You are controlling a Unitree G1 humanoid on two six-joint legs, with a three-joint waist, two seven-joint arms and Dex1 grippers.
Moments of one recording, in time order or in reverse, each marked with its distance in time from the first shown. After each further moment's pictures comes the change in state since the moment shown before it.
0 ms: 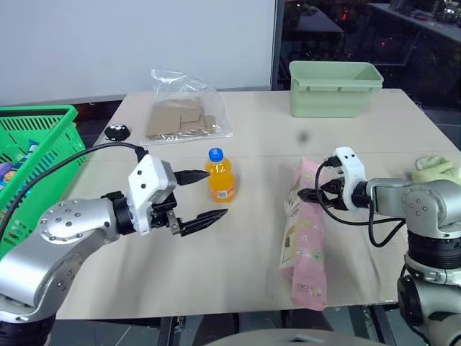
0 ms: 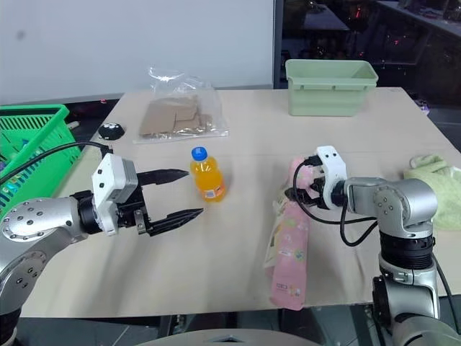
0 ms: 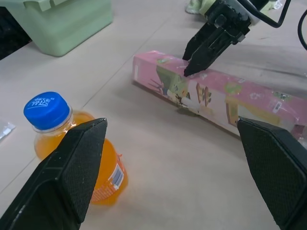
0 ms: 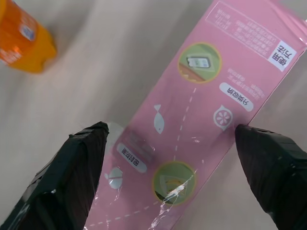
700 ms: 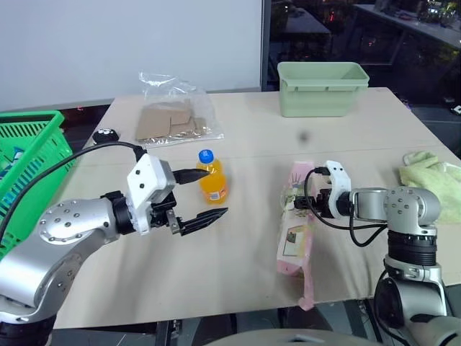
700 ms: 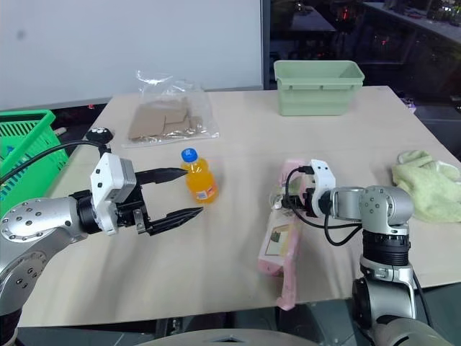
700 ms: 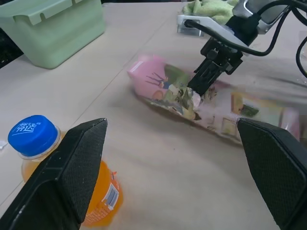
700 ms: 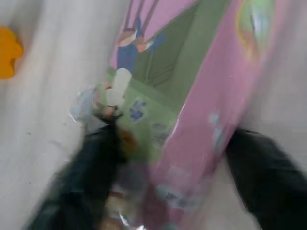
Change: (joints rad) left arm 0.002 -0.008 0.006 -0.003 0.002 -0.008 0.000; right arm -0.004 0.147 -0.036 0.178 0.047 0.009 -0.192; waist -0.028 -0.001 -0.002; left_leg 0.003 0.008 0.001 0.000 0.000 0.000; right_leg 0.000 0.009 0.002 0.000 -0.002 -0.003
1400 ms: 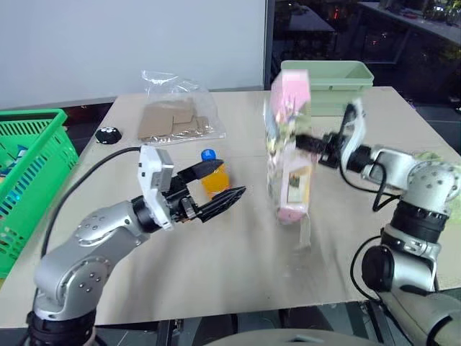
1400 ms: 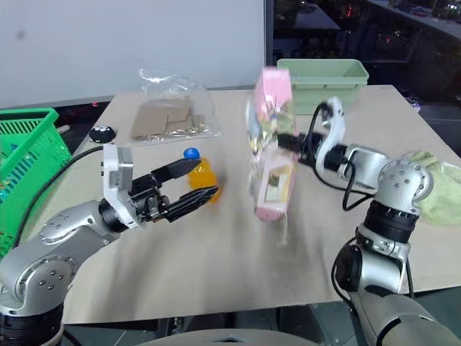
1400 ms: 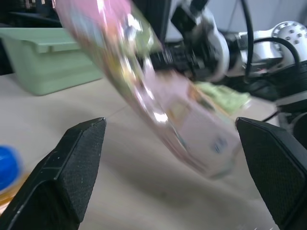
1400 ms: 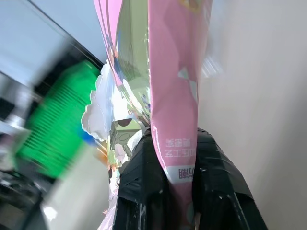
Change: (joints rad) left arm -0.084 -0.304 -0.064 0.022 -0.242 0.076 0.222; right arm -0.272 0.088 -0.334 0.013 0.231 -0.133 0.196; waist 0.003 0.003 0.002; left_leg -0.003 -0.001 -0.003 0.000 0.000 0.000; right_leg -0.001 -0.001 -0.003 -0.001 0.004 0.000
